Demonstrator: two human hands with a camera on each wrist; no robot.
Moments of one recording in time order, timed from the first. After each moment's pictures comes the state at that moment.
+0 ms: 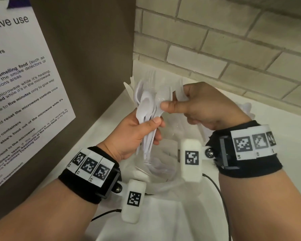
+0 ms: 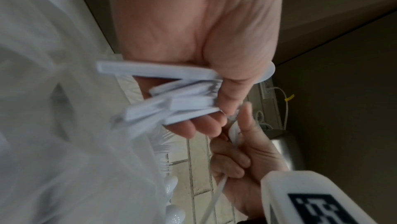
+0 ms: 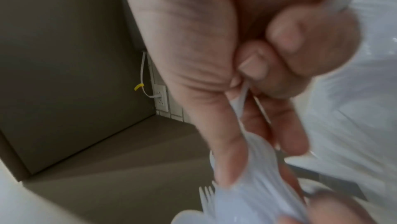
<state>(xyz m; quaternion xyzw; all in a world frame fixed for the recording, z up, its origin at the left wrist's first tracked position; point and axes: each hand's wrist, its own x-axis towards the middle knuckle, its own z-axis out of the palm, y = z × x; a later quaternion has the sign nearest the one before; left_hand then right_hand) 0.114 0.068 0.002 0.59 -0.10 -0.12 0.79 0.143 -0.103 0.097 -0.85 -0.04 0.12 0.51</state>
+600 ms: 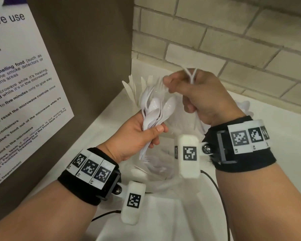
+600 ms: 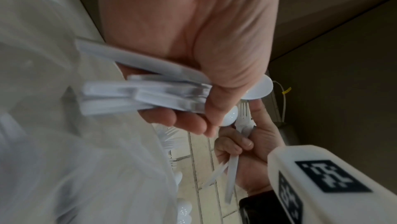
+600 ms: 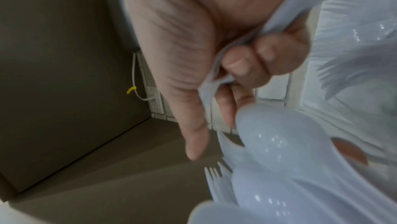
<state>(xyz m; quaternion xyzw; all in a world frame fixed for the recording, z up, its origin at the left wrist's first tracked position) 0.109 0.066 0.002 0.69 -0.13 -0.10 0.71 0.147 -0.093 0.099 -0.79 -0.03 0.00 0.61</state>
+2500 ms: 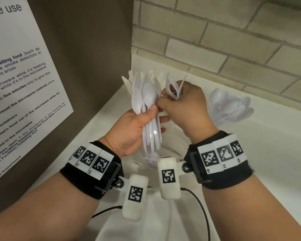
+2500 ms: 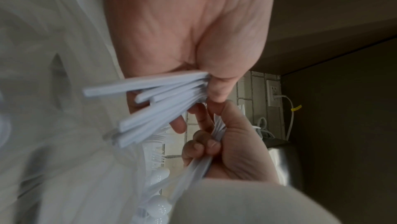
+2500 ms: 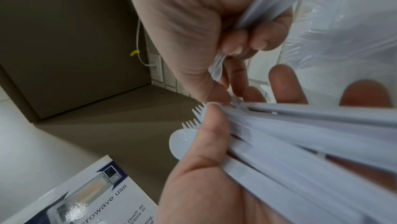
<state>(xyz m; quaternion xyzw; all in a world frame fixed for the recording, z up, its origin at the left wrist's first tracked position) 0.112 0.060 0.003 0.49 -0.02 -0.17 0.86 0.129 -0.068 0.064 -0.87 -0.01 -0.10 0.48</state>
